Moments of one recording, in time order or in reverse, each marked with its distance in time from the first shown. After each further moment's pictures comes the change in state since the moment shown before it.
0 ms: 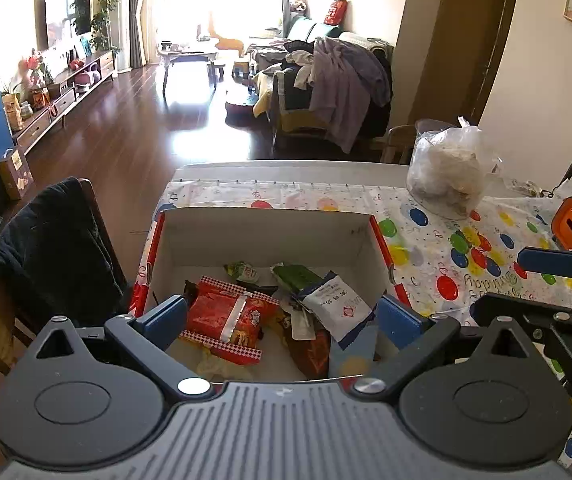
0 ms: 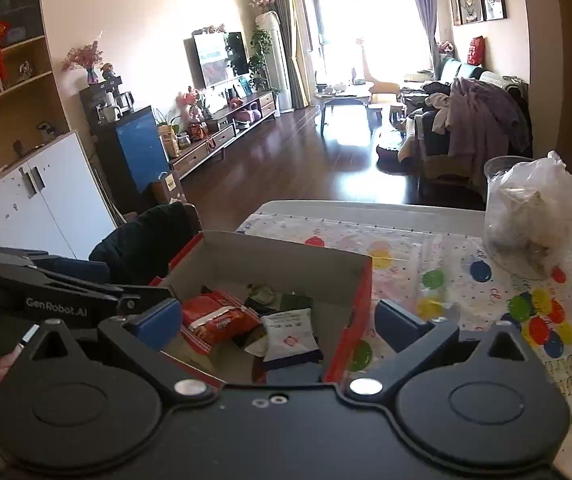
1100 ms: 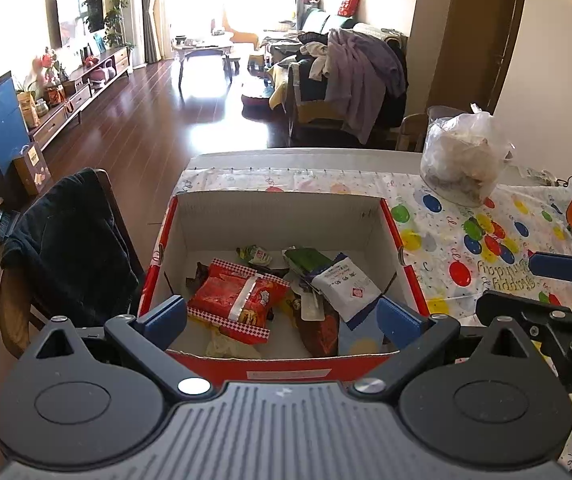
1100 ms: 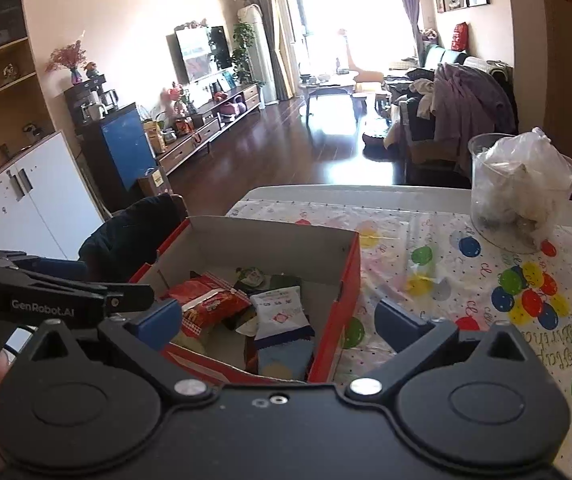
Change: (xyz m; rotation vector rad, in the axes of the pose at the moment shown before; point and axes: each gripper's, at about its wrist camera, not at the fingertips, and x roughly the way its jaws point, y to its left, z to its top) left arm -0.003 -0.009 -0.013 0.003 0.026 0.056; right arm -0.004 -0.005 -0.017 0.050 0.021 -0.035
